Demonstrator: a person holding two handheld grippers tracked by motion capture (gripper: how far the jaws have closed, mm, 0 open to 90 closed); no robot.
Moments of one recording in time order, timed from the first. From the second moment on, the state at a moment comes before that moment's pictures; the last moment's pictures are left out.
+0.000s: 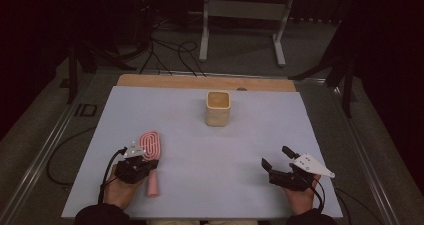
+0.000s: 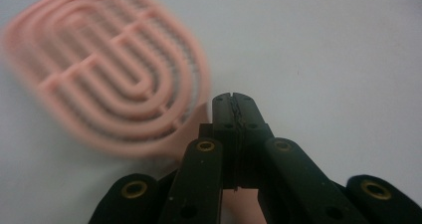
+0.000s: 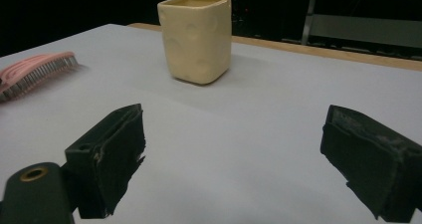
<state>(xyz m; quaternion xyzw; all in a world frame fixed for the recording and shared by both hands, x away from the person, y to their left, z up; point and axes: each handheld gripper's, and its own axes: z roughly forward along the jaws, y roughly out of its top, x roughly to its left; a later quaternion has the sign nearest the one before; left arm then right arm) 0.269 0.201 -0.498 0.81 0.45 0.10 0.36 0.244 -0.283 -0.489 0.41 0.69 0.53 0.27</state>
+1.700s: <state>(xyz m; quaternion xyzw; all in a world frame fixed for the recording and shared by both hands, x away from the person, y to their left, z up) 0.243 0.265 -0.466 0.69 0.46 0.28 0.48 0.244 -0.280 -0.488 0.40 0.70 0.53 0.27</state>
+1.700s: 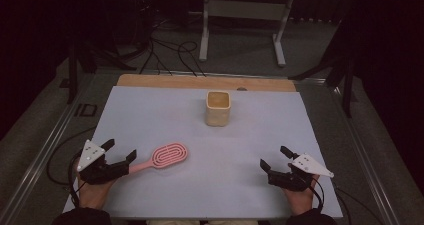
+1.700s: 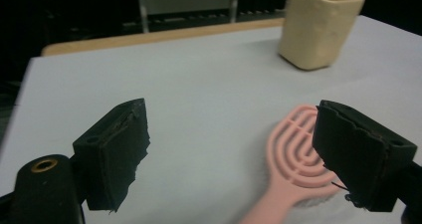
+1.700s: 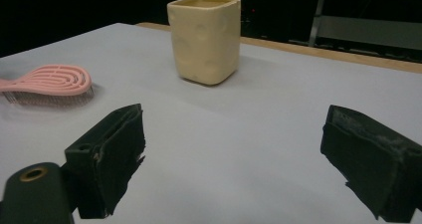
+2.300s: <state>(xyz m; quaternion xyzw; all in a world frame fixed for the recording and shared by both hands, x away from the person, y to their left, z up) 0.241 0.277 -0.478 0.68 0.44 0.29 0.50 0.245 -0.273 -0.487 0.38 0.72 0.53 0.25</state>
